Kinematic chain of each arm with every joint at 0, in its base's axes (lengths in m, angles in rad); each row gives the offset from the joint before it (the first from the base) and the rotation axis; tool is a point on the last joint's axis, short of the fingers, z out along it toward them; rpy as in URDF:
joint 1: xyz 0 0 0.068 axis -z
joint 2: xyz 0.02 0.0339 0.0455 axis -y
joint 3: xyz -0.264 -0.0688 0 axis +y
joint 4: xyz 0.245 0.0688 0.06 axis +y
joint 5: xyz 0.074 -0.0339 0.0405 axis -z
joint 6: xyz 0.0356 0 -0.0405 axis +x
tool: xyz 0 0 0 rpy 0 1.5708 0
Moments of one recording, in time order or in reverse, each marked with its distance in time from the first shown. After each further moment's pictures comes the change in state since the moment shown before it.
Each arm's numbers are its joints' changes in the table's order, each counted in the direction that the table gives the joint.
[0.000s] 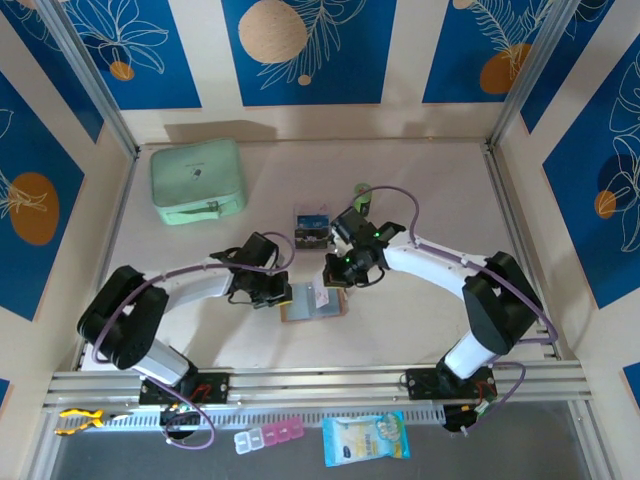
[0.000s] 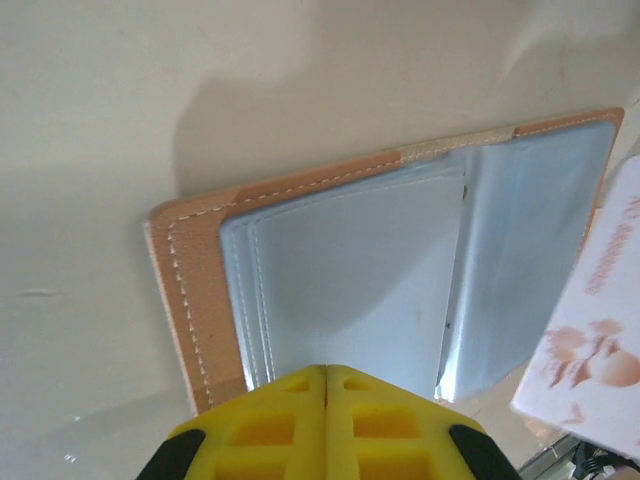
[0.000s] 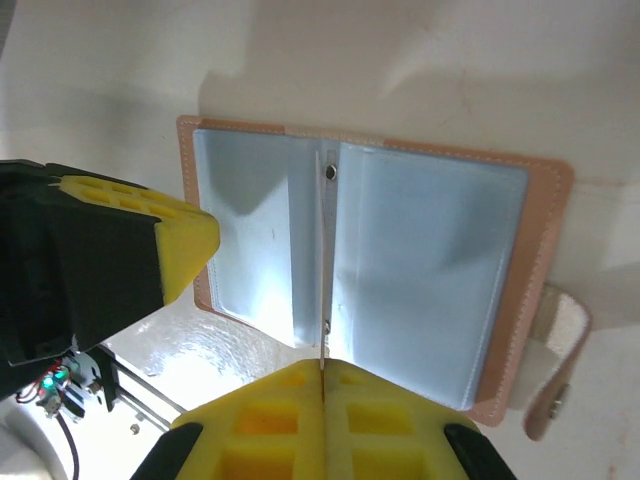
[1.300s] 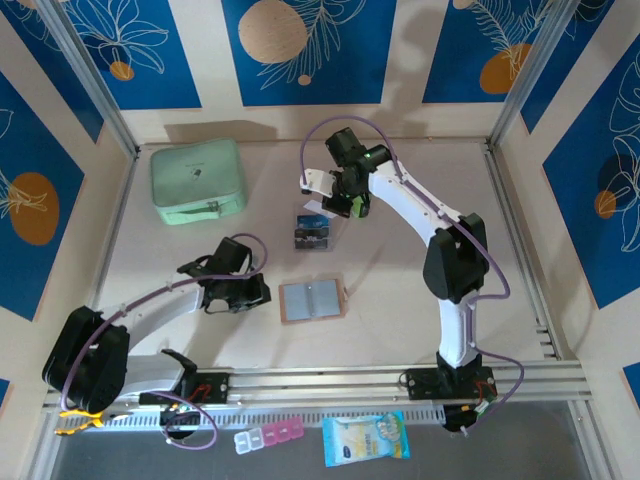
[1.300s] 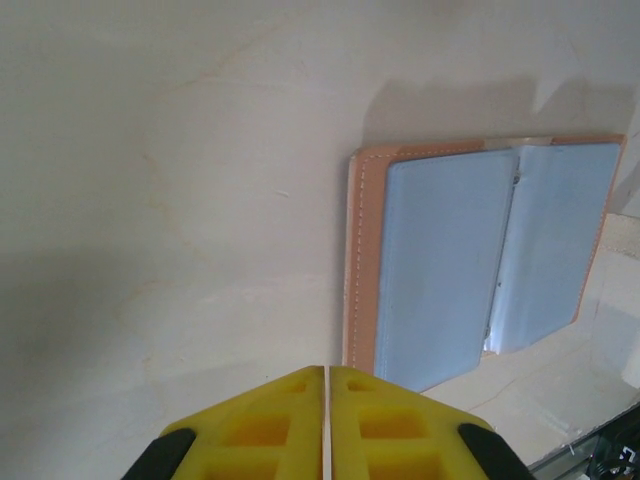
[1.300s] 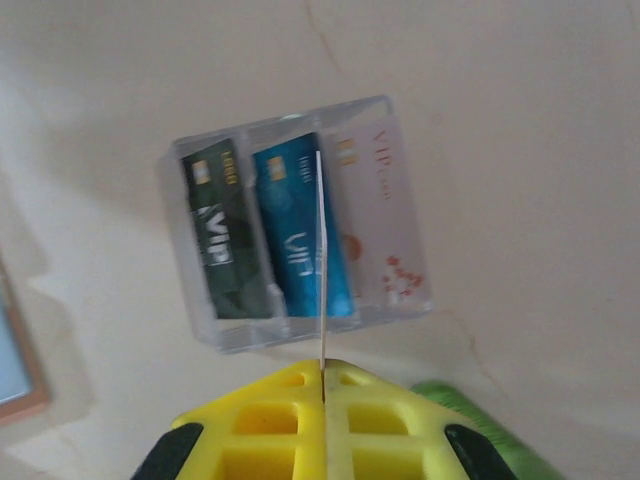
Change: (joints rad) left arm -0.113 0.261 0.116 0.115 -0.059 0.023; right arm 0.174 -0.449 -0.849 0.332 0.192 -1.478
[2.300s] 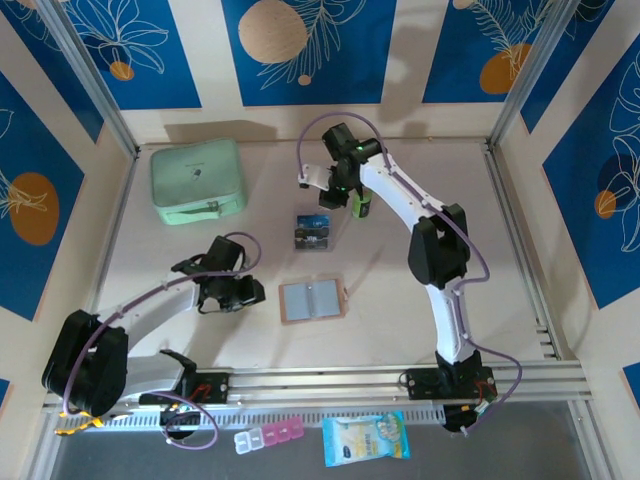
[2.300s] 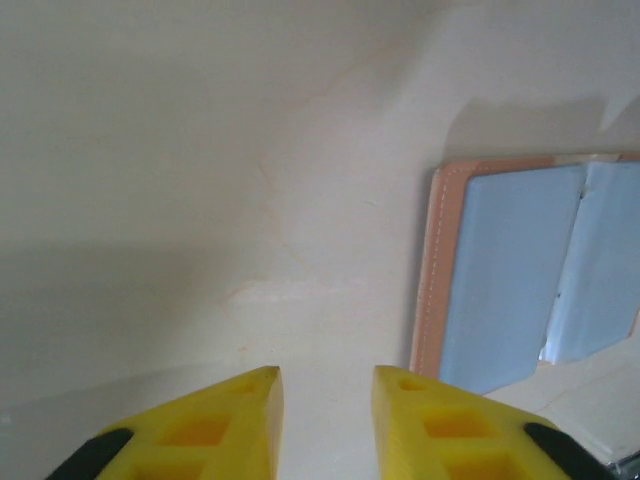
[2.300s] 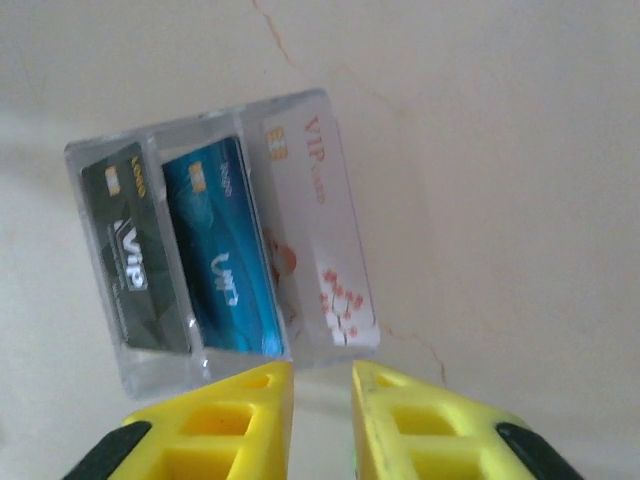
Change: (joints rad) left arm -0.063 0.012 -0.019 0.090 -0.048 0.079; right arm 0.035 -0.117 -0.109 0.011 0.008 -0.006
